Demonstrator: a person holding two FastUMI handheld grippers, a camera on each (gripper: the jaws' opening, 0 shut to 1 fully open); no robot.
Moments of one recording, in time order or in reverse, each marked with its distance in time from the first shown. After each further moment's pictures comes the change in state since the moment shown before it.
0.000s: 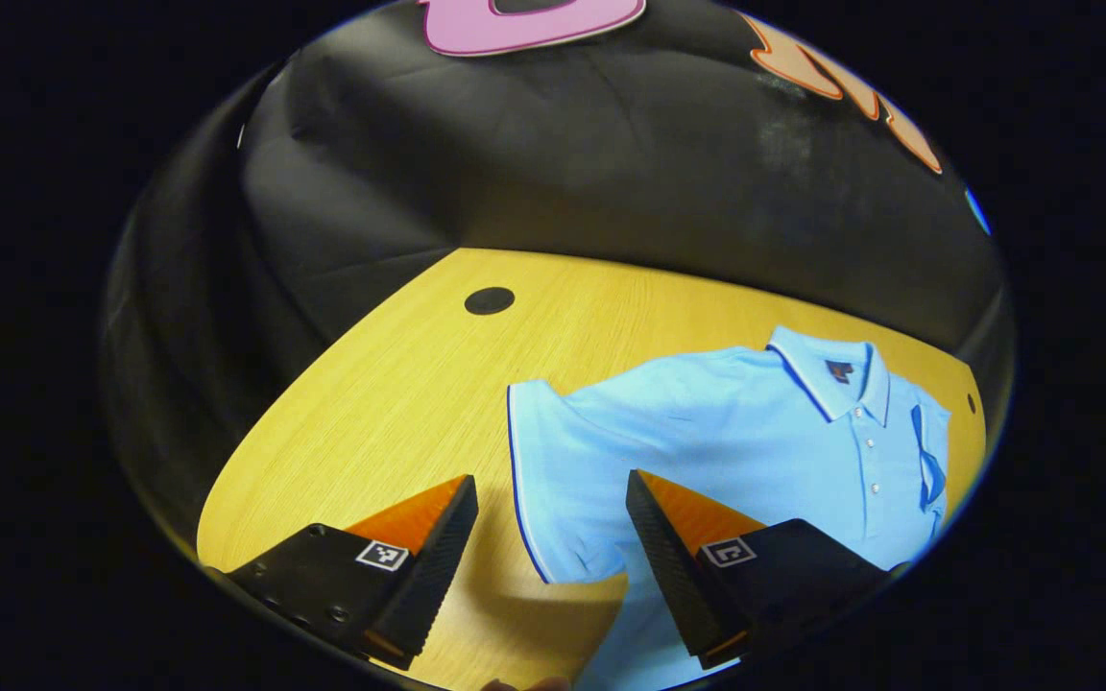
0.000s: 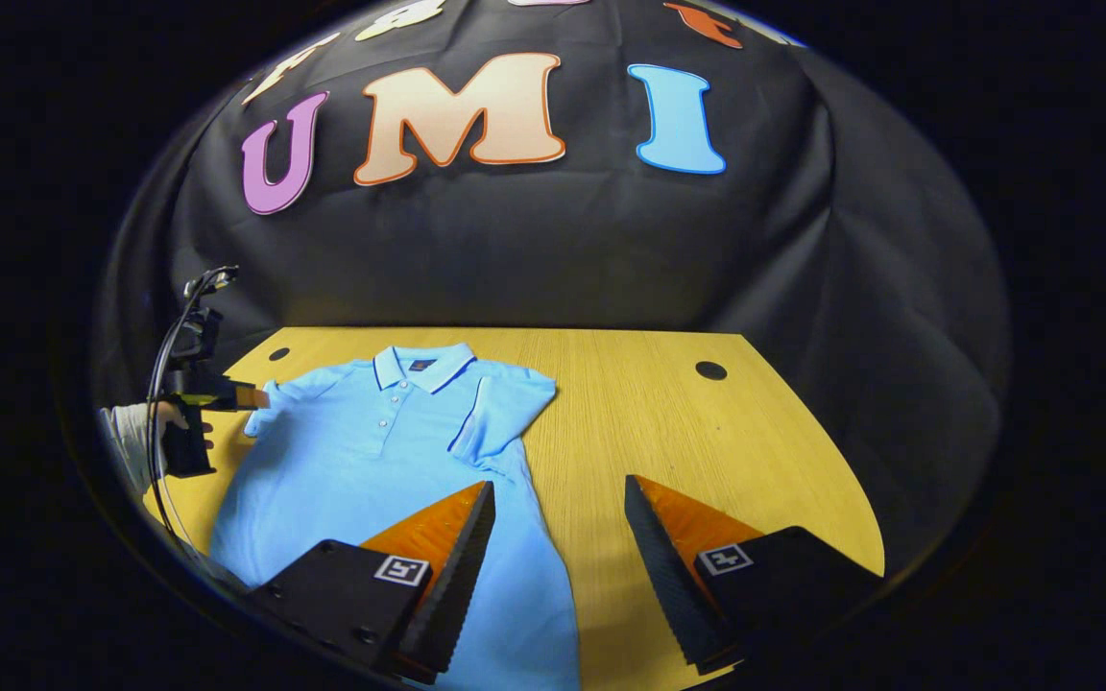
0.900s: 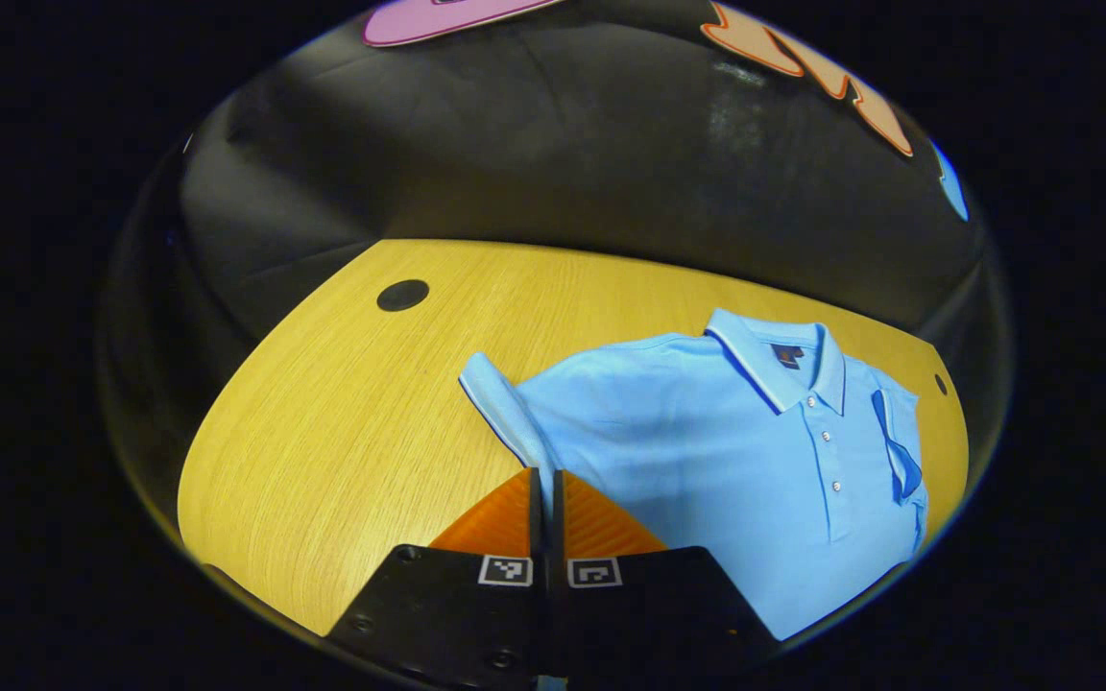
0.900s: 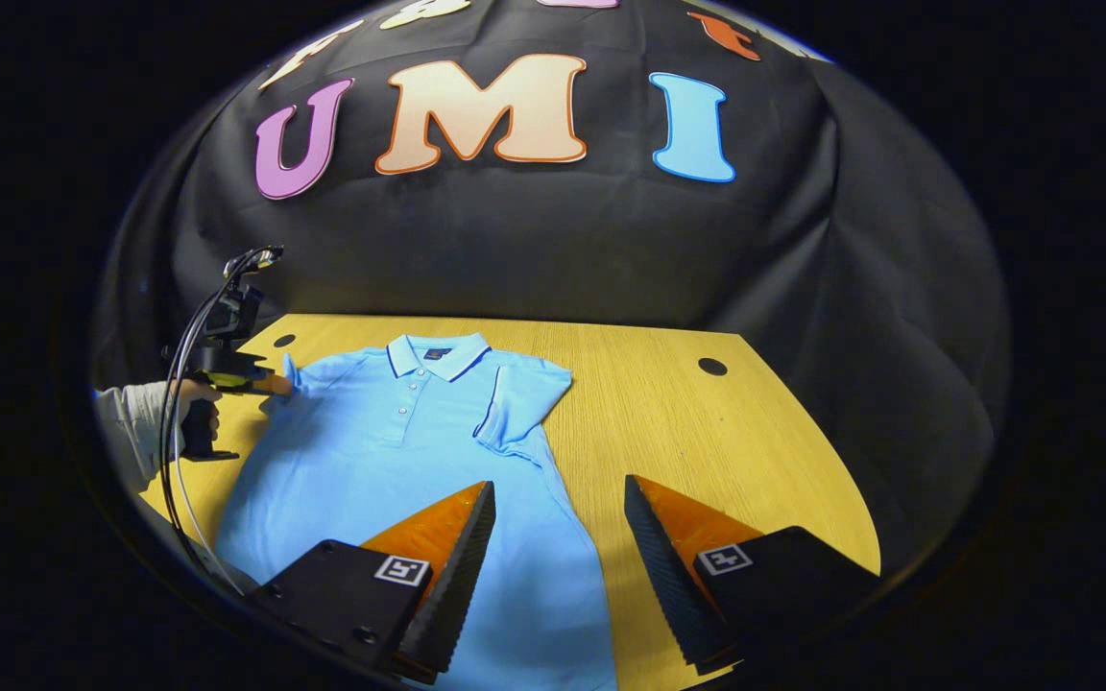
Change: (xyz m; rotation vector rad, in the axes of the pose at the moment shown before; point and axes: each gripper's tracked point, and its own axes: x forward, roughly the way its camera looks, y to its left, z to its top) left arm -0.009 -0.071 0.013 0.054 0.005 -0.209; right arm -0.017 0.025 -0.002 -0.028 0.004 -0.035
